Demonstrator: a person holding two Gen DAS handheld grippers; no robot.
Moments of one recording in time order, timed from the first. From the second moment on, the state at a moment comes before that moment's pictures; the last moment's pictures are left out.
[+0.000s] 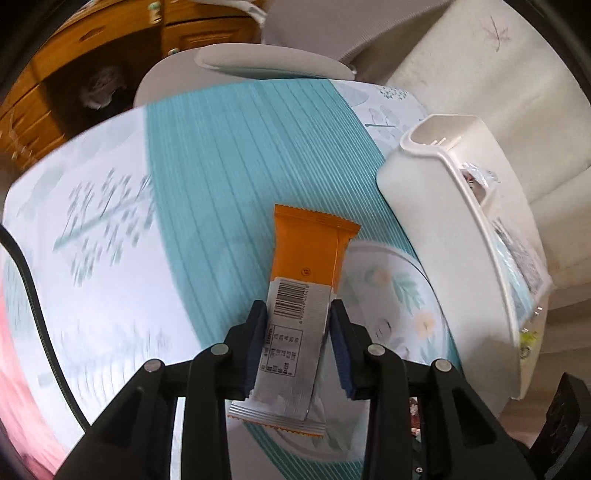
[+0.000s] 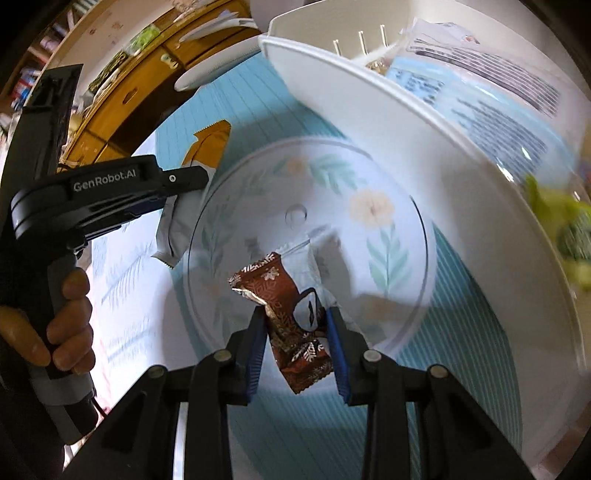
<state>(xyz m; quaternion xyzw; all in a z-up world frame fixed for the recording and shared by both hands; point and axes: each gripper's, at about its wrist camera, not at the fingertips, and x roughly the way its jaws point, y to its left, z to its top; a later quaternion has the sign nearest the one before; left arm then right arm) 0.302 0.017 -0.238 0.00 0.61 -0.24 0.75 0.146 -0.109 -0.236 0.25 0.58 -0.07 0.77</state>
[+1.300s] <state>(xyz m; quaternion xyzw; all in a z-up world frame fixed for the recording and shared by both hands) 0.082 0.004 -0.120 -0.24 0.49 -0.20 0.81 0.032 -0.235 -0.127 0.17 0.49 0.01 0.86</state>
